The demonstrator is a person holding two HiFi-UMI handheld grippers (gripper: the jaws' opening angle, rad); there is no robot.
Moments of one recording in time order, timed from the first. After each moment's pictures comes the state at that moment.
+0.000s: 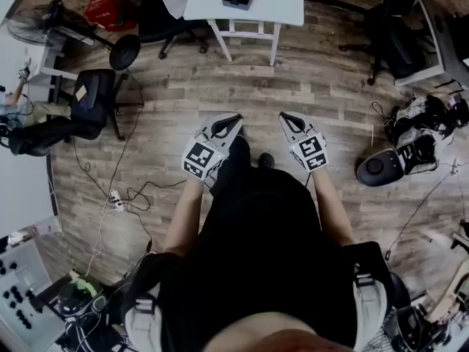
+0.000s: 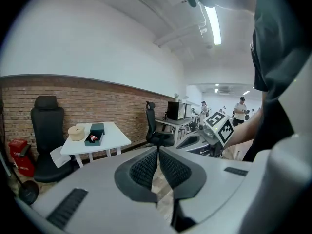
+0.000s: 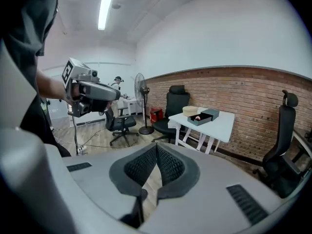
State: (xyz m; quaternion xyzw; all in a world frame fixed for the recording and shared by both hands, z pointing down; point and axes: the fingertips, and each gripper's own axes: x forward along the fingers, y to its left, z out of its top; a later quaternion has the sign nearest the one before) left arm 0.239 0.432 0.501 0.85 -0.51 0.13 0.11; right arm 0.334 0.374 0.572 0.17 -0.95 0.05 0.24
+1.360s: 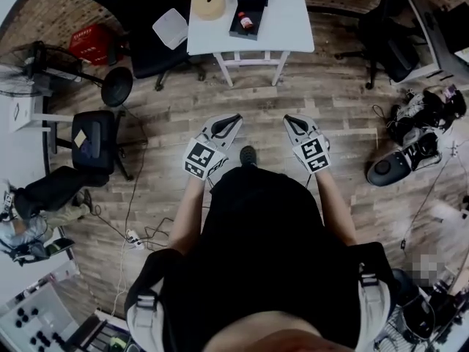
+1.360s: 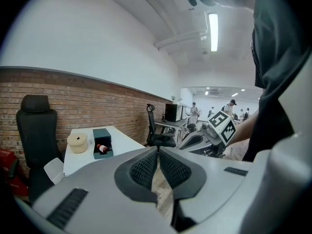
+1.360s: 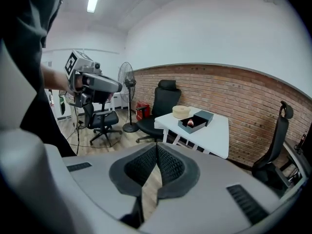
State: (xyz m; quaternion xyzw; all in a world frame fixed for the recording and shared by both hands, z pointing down) left arm 0.054 0.307 0.505 0.88 -0.45 0.12 0.09; right arm 0.177 0.265 0.574 0.25 -0.93 0.03 0.28
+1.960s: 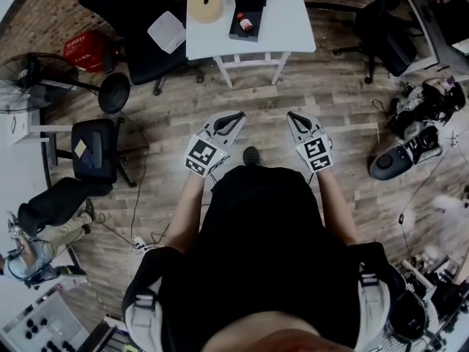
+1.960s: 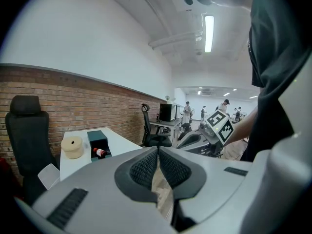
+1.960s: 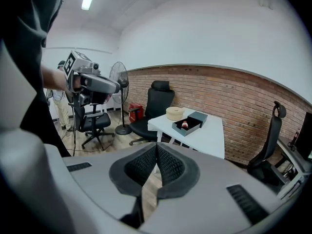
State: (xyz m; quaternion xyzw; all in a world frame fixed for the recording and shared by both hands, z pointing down) left arm 0.030 0.279 0.501 0.90 -0.41 0.13 0.08; right arm 0.154 0.239 0.570 0.29 -0.92 0.04 0.28
